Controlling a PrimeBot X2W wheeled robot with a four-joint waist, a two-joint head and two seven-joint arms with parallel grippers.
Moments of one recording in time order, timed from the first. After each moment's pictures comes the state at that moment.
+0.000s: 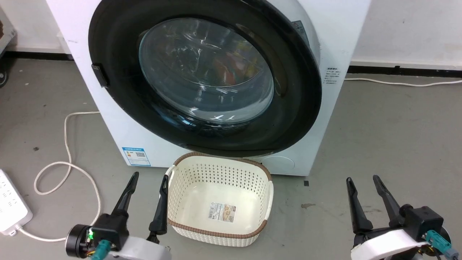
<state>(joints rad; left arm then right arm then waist) -0.02 0.08 -0.06 0.07 -0.10 -0.12 -0.26 -0.04 -0.07 0.03 0.19 0.18 0.13 -0.26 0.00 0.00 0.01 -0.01</state>
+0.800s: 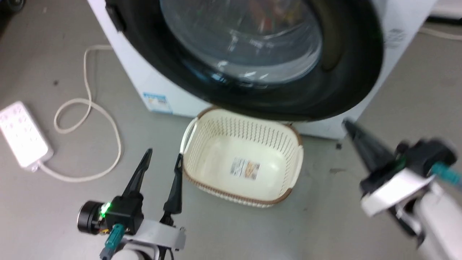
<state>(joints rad) -0.08 0.05 -0.10 0.03 -0.05 -0.08 -0.26 -0.37 -0.39 0.36 0.22 0.34 0.13 -0.26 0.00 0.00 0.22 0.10</state>
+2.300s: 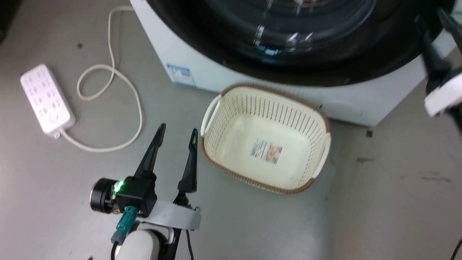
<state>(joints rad) -0.19 0.05 -0.20 0.02 -0.09 0.00 -0.26 -0.90 -0.54 0.44 0.65 0.66 0.14 -0.26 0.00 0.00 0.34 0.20</state>
